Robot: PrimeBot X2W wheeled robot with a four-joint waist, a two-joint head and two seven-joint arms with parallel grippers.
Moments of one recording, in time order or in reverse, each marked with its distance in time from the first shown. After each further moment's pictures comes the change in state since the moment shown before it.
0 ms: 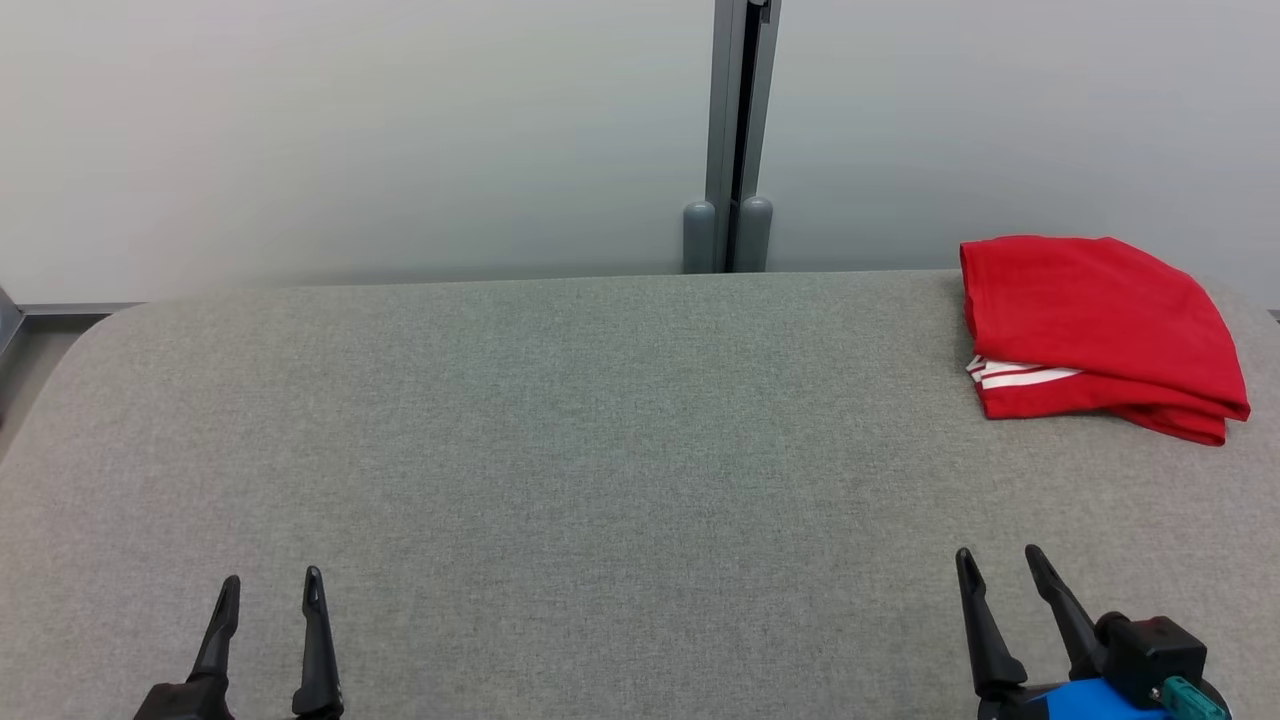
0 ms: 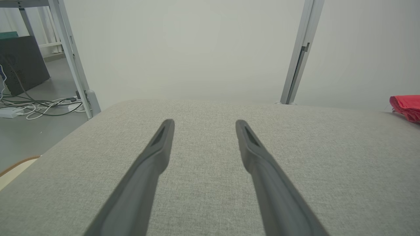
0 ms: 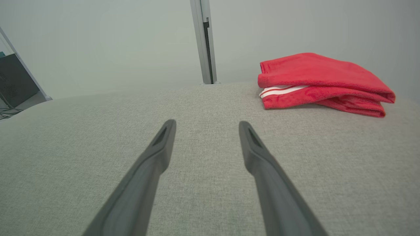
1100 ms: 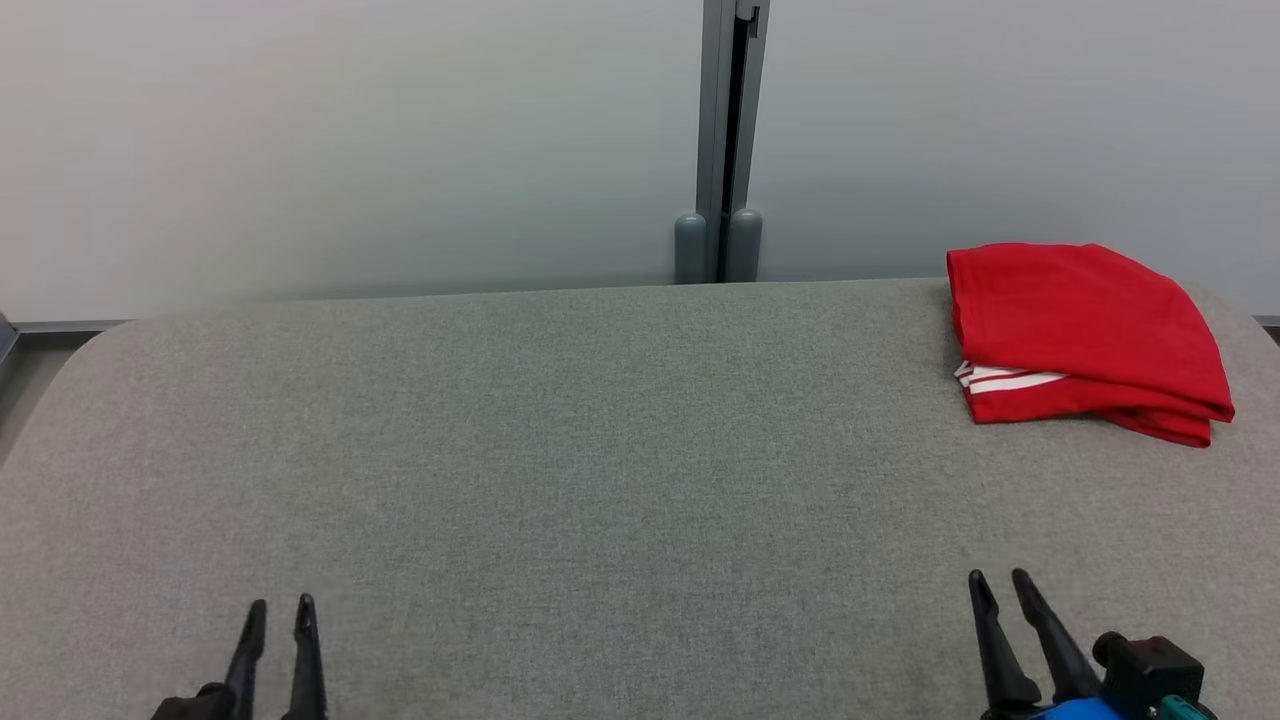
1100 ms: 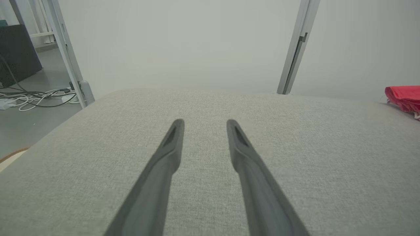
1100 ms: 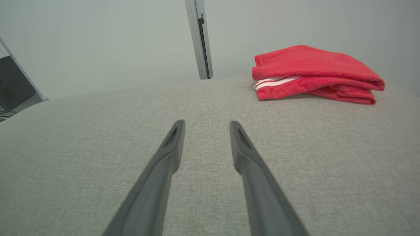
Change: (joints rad) left arm 0.000 0.007 -0.003 0.048 -0.011 -0.015 0.002; right arm 0.036 0.014 -0.009 -0.011 -0.002 0.000 0.002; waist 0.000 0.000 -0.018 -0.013
